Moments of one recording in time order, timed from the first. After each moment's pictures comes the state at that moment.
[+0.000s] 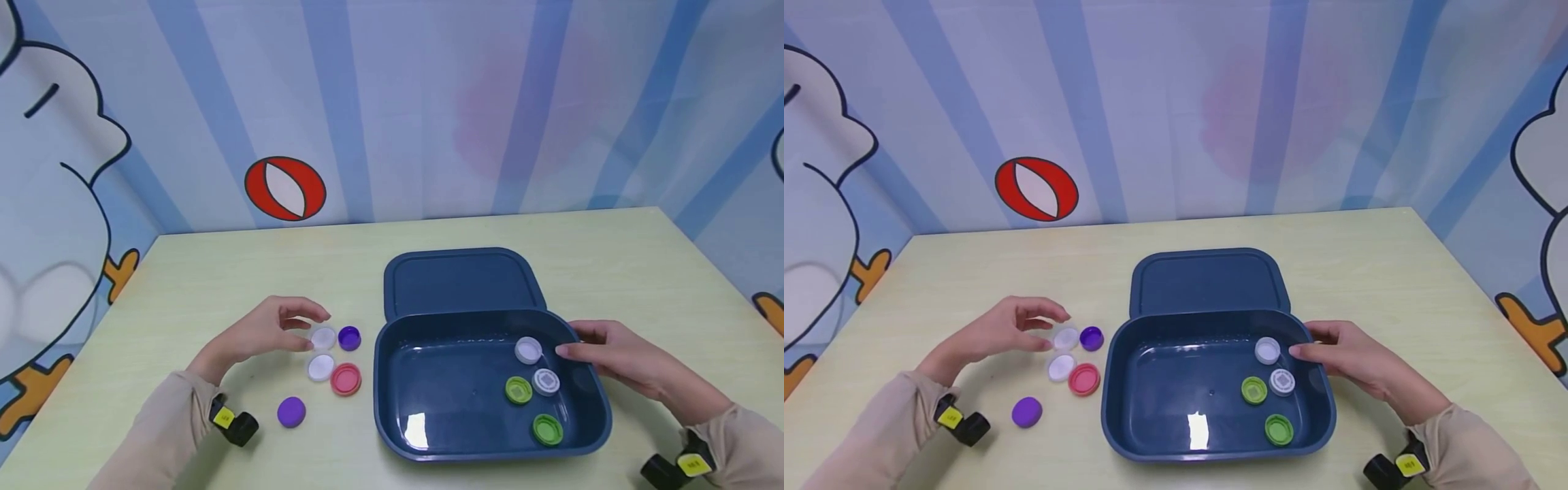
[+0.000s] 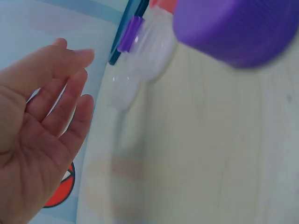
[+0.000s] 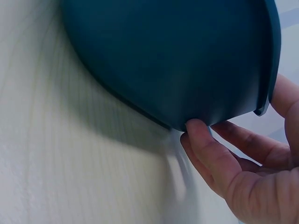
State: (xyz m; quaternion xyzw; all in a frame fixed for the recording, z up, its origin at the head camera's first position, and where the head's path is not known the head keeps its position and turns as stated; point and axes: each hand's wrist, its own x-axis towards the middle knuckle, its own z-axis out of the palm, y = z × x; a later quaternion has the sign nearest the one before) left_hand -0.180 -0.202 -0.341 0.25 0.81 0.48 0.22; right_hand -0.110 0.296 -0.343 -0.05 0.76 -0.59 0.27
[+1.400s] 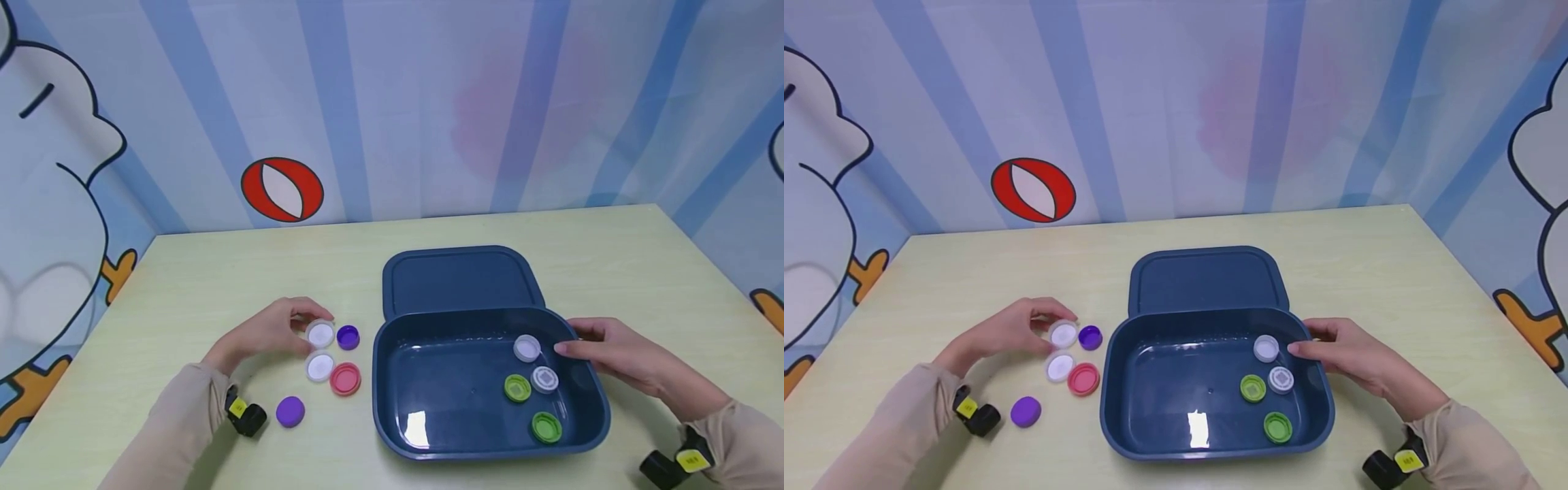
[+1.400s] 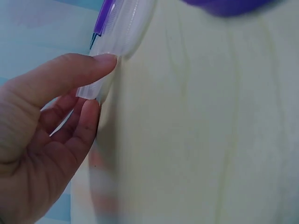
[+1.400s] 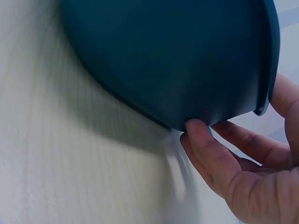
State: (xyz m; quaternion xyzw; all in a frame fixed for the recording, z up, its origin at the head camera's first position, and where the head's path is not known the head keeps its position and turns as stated) left_hand -0.195 -0.199 -0.360 0.24 0.86 0.39 0.21; right_hand -0.113 0.295 -0.343 -0.05 0.76 -0.59 0.27
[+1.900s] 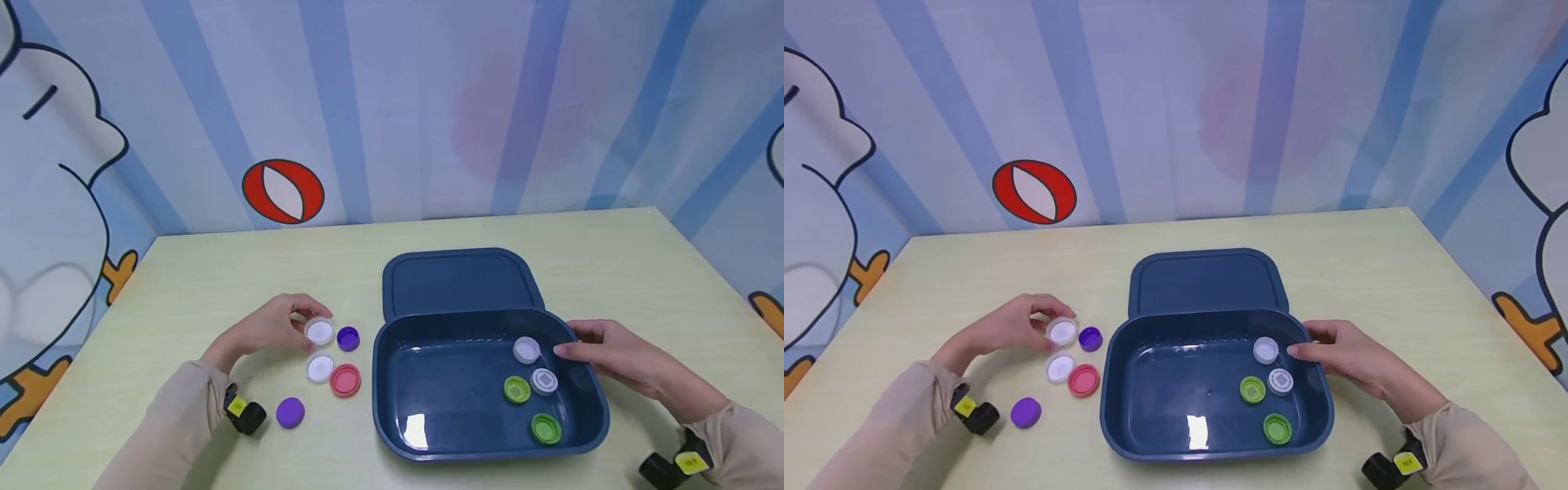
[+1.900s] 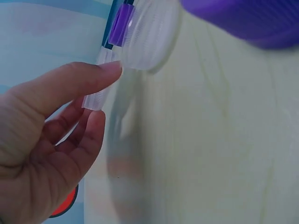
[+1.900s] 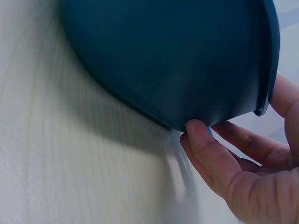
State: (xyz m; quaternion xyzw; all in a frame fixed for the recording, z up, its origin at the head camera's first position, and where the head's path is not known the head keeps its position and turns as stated) left_hand -0.193 -0.194 -0.348 0.22 0.87 0.38 0.20; right_hand -0.113 0.296 -0.343 -0.05 0.76 -0.59 0.27
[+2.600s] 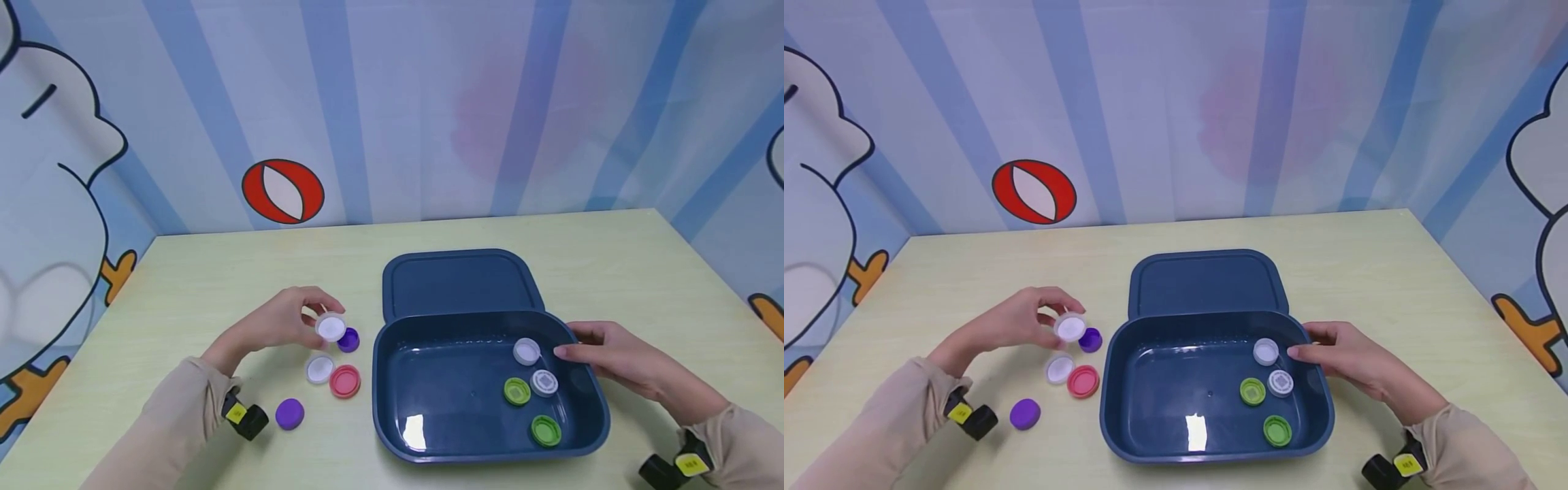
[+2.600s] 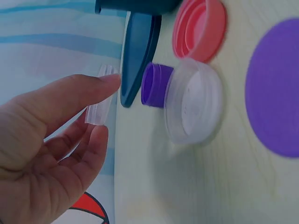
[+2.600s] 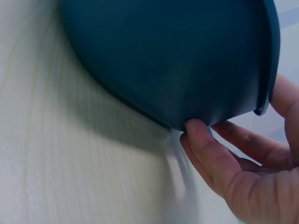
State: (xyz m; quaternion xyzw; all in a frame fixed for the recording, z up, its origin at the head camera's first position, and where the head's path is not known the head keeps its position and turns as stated) left_hand -0.183 -0.169 -0.319 0.25 0.88 0.36 0.18; right_hand -0.113 0.297 -0.344 -0.05 0.76 -0.59 0.27
